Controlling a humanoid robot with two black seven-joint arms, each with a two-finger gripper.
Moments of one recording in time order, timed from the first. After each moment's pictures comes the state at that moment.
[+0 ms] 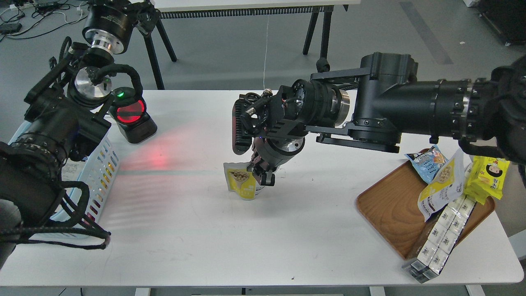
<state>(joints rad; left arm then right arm) -1.12 0.15 -0.82 -0.26 -0.22 -0.49 -0.24 1.64 0.00 -0.34 1.07 -1.95 0.48 0.49</state>
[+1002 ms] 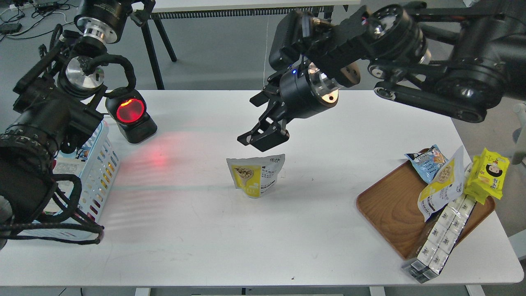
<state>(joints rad) -1.18 0.21 -0.73 -0.26 -0.20 -0.49 -0.23 1.65 -0.43 -0.02 1.29 -1.60 0.49 0.49</state>
